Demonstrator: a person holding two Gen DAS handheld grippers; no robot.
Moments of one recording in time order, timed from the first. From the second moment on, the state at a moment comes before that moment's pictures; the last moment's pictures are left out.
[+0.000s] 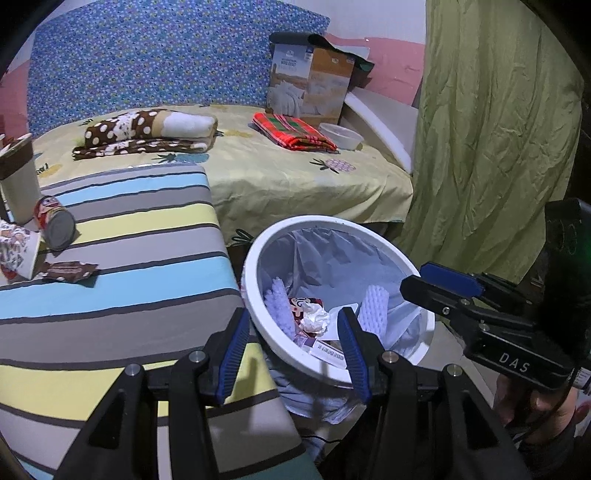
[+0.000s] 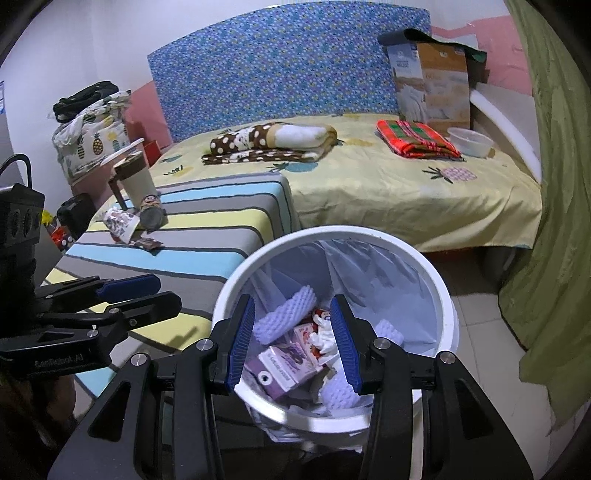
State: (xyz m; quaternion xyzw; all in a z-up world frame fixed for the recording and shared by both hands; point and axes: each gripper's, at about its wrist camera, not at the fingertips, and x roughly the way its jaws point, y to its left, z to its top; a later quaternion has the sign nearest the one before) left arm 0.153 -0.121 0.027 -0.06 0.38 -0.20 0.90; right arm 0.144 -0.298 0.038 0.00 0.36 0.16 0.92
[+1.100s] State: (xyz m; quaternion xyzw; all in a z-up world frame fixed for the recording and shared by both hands) left arm 0.107 0.000 0.038 -0.07 0.35 -0.06 0.93; right arm 0.131 -0.239 0.066 -0.01 0.29 0.29 0.91
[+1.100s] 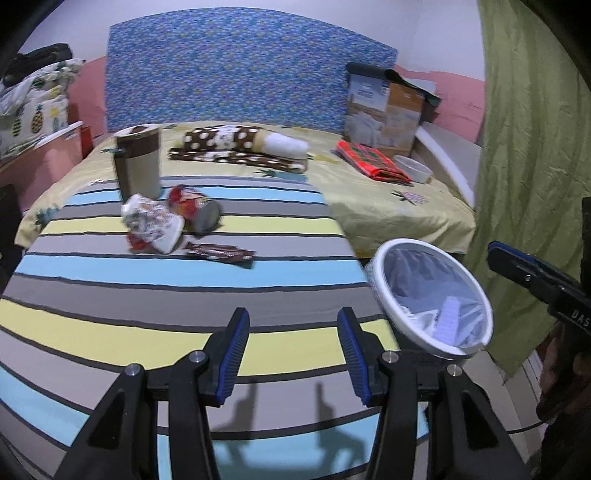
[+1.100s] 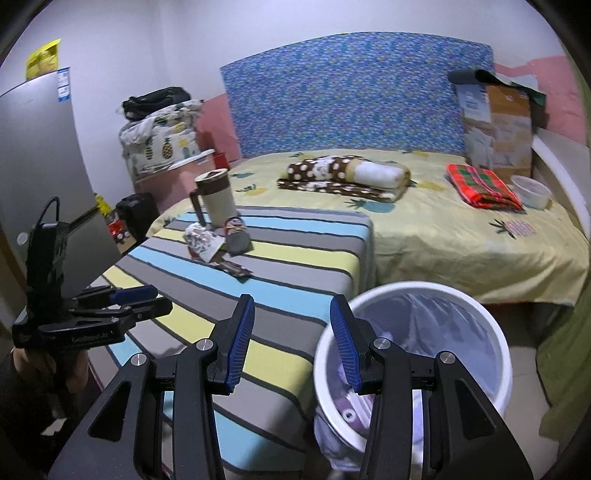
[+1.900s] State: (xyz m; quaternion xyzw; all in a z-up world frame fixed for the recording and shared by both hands) left arm 0.139 0.102 0.024 -0.12 0.35 0.03 0.93; right arm 0.170 -0.166 0.048 -0.08 0.33 0.37 0.86
